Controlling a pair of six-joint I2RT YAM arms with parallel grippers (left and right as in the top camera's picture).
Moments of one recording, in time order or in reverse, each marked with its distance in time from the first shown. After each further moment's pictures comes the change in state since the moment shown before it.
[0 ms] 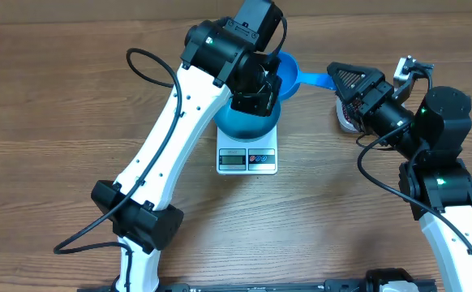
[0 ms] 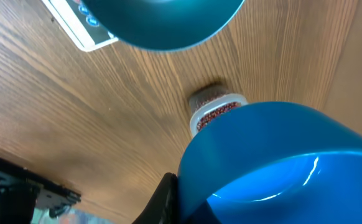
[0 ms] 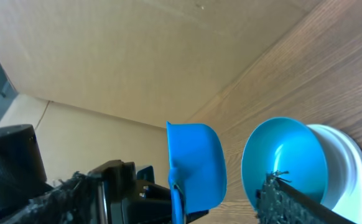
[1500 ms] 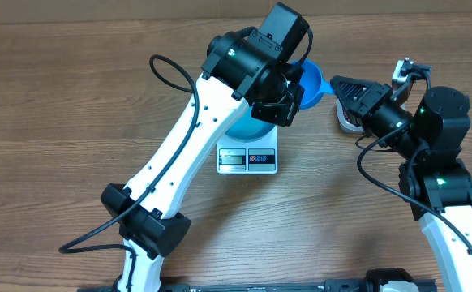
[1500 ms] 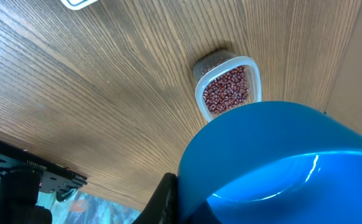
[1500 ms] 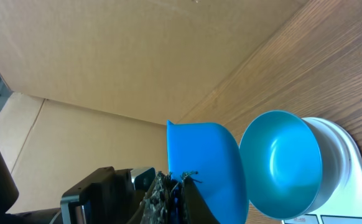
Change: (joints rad) left arm -0.092 0.000 0.000 0.043 0.020 -0.032; right arm 0.000 0.000 0.000 -0.029 -0.008 -0.003
